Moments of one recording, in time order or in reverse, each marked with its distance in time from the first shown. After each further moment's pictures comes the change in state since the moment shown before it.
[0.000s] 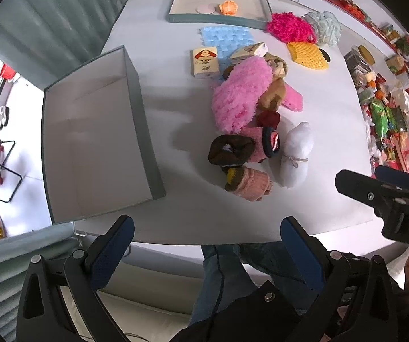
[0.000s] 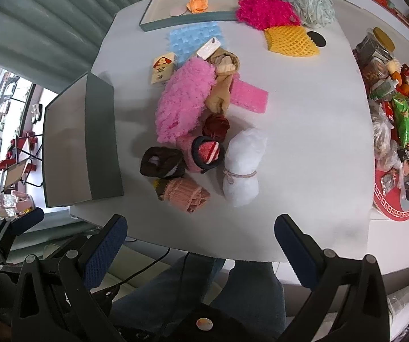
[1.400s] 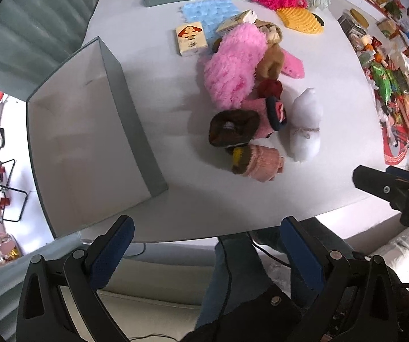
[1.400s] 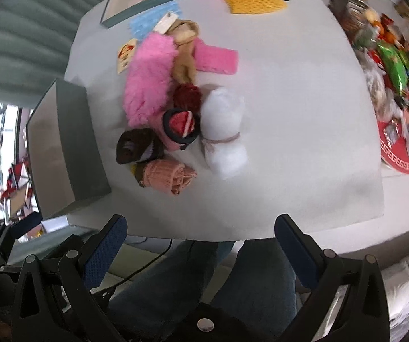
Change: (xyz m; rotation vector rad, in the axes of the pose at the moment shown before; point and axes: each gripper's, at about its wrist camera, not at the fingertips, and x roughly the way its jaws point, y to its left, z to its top) left arm 0.037 -0.003 -0.001 0.135 0.111 0.022; right arm 0.028 -0.033 -0.025 0.187 0.043 0.038
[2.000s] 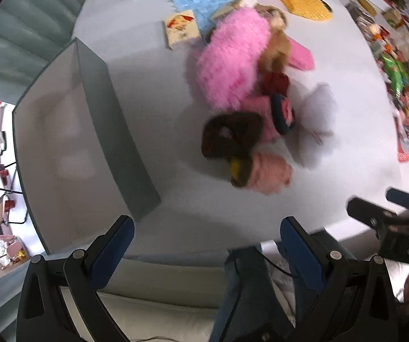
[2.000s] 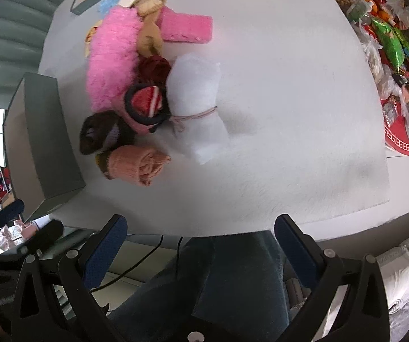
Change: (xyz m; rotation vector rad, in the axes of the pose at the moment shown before) left arm 0.037 -0.015 0.032 0.004 0.035 0.048; right arm 0.045 -0.025 0.003 0.045 0.105 -0.034
